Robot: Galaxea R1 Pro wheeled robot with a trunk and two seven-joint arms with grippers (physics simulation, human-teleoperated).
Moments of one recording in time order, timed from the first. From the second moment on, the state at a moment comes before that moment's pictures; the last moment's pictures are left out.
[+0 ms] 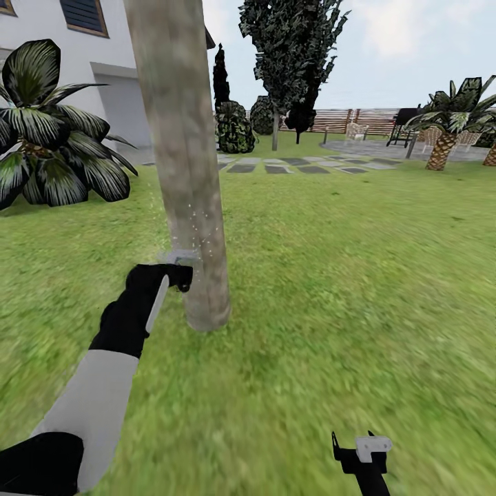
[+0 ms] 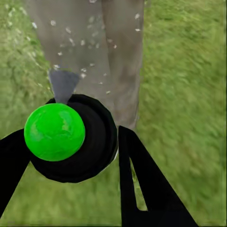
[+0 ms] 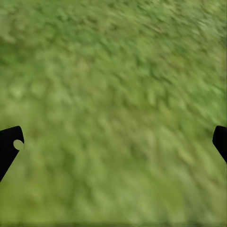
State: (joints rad) left arm -0.94 -0.05 -0.05 -1.15 -0.09 0.88 -0.02; right arm -0.45 -0.06 0.05 -0.08 0.08 -0.70 -0.17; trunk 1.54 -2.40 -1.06
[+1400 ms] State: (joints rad) left arm -0.97 0.14 -0.04 -1.13 -0.11 0.97 -0.22; right arm -0.45 -0.06 0.05 -0.08 0.08 -0.70 -0.17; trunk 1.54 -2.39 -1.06
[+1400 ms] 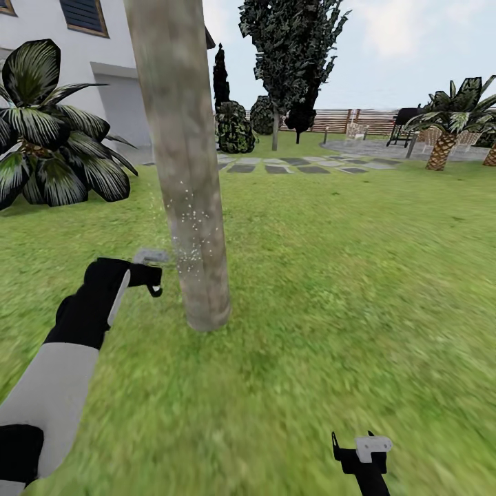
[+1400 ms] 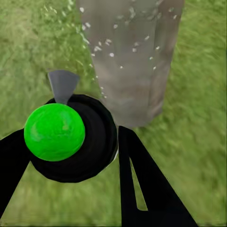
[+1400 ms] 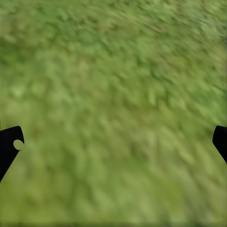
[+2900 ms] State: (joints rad) left arm -0.74 0.06 -0.01 -0.44 0.08 0.01 0.10; right arm -0.45 -0.05 0.05 -0.08 0.08 -0.70 -0.17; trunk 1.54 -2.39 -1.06
